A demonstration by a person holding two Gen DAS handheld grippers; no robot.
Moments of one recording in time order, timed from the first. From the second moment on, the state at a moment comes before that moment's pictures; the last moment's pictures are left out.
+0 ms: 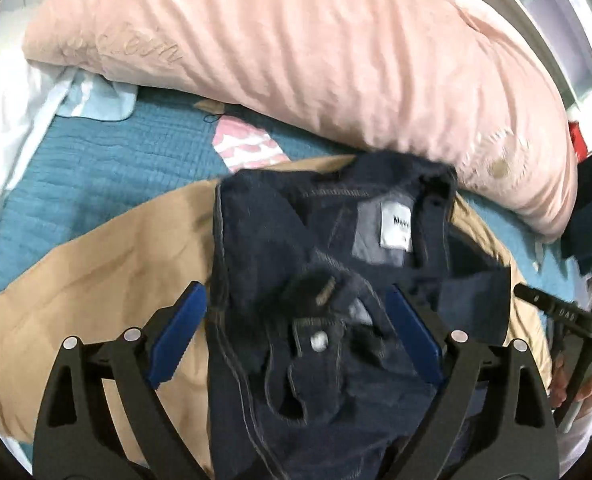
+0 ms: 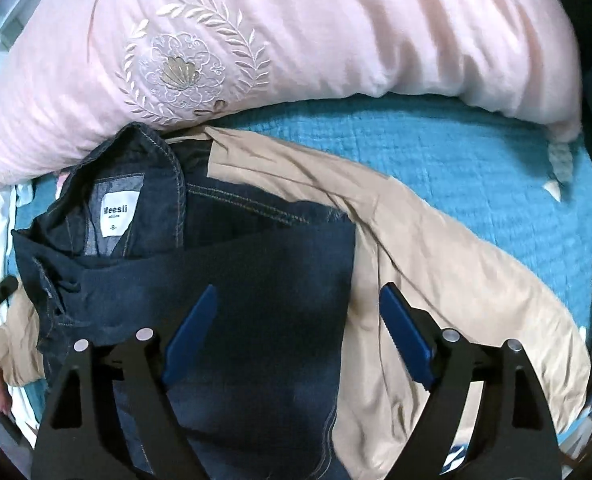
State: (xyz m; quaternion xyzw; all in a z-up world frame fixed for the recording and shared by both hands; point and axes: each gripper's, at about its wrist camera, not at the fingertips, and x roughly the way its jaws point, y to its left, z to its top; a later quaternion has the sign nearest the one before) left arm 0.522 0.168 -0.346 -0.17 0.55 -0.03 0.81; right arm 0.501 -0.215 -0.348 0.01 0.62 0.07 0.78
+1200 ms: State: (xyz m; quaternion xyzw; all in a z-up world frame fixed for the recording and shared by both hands) left arm 0.577 0.162 -0.386 -0.11 0.57 -0.08 0.81; right arm 0.558 -0.232 -0.398 0.09 0.69 0.12 0.71
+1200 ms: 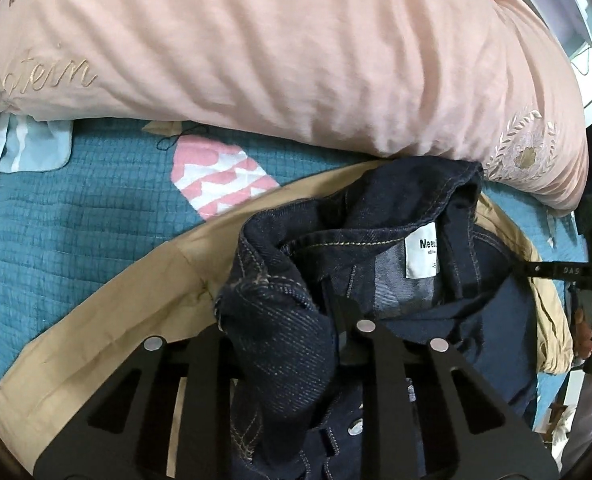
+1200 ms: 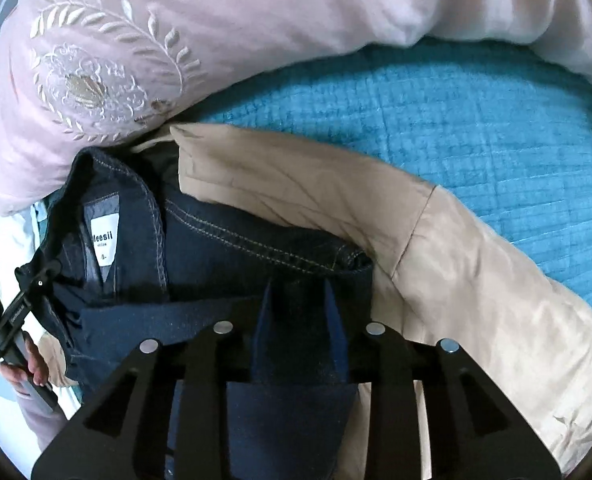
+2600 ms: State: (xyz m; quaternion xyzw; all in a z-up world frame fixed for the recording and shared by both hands) left arm 0.581 0.154 -0.398 -0.12 0.57 -0.06 0.81; right arm 0.568 -0.260 -0.416 0.16 0.71 0.14 0.67
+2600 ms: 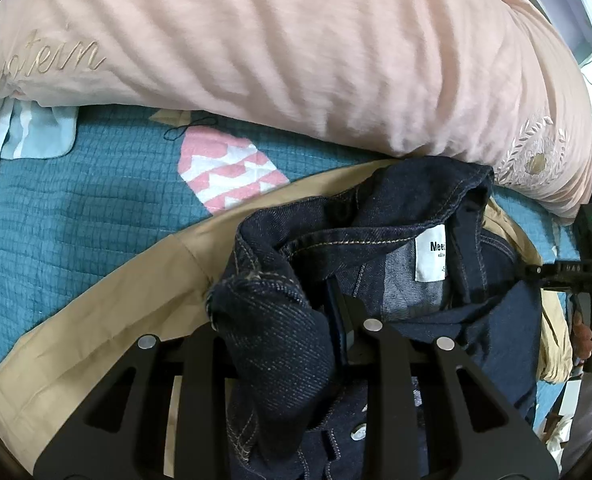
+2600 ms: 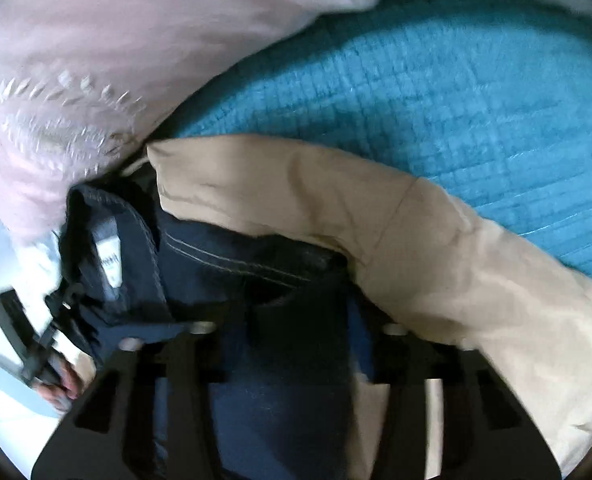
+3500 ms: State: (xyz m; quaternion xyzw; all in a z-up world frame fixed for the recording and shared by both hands) left arm 0.516 0.145 -0.298 -0.13 0.50 -0.12 0.85; right arm 0.496 -0.252 -0.306 0.14 0.63 0.19 0.74
